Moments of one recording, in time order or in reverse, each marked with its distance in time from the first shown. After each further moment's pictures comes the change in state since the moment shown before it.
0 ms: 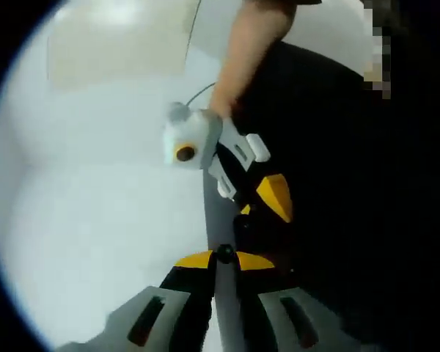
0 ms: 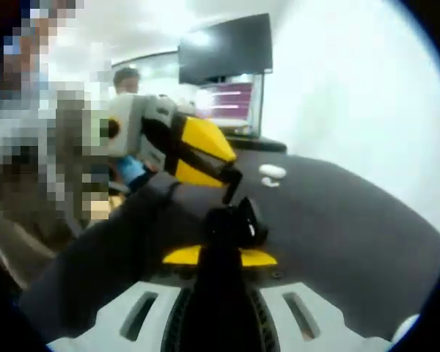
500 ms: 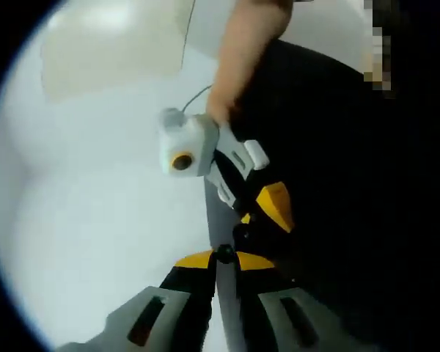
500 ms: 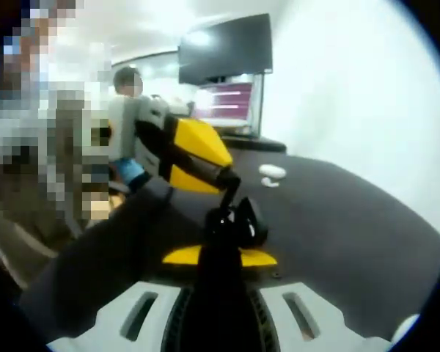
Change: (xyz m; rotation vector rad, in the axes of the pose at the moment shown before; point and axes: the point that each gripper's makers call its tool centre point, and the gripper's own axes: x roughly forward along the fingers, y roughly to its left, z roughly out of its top) left arm 0.005 0.000 0.010 0.062 0.002 0.003; right arm 0.000 0.000 0.000 -0.002 0.001 -0.002
